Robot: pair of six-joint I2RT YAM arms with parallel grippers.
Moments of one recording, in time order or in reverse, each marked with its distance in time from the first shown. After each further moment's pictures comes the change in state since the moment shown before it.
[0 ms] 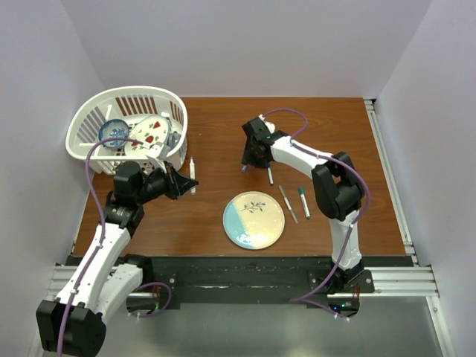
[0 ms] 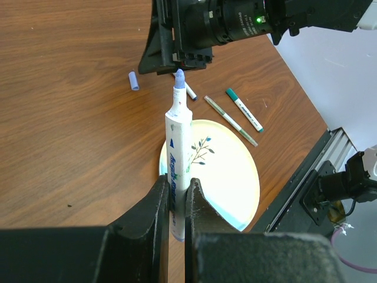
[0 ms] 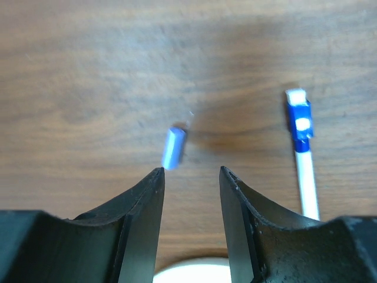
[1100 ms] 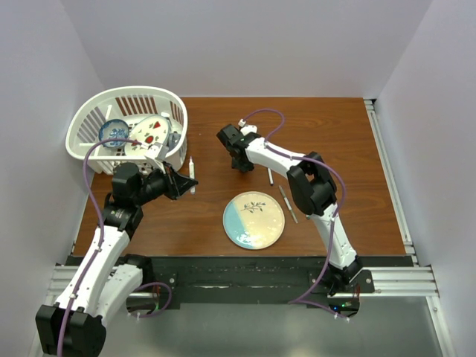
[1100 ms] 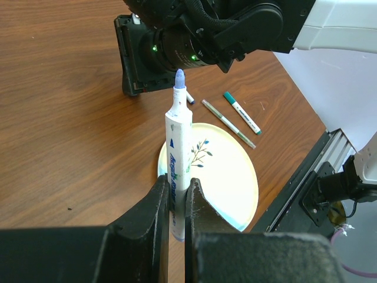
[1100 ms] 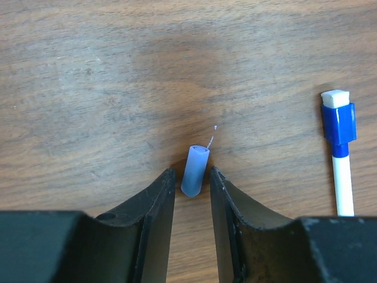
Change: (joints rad) left arm 0.000 -0.029 0.000 0.000 0.001 0.000; right arm 0.117 0.237 0.291 -0.207 0.265 0.048
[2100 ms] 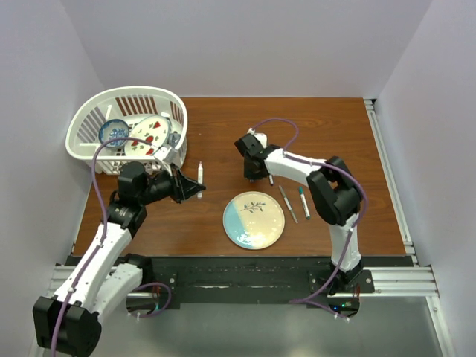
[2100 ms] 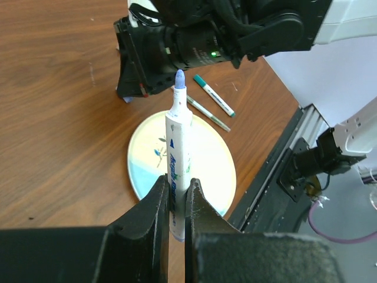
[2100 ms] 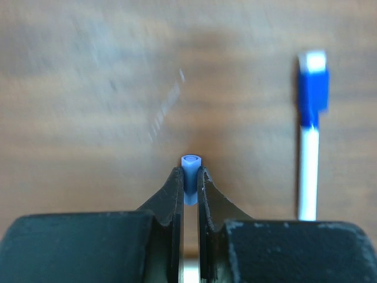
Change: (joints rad) left arm -0.055 0.035 0.000 0.025 0.077 -0.010; right arm -0.032 -0.244 -0.399 0.259 -0.138 -0.165
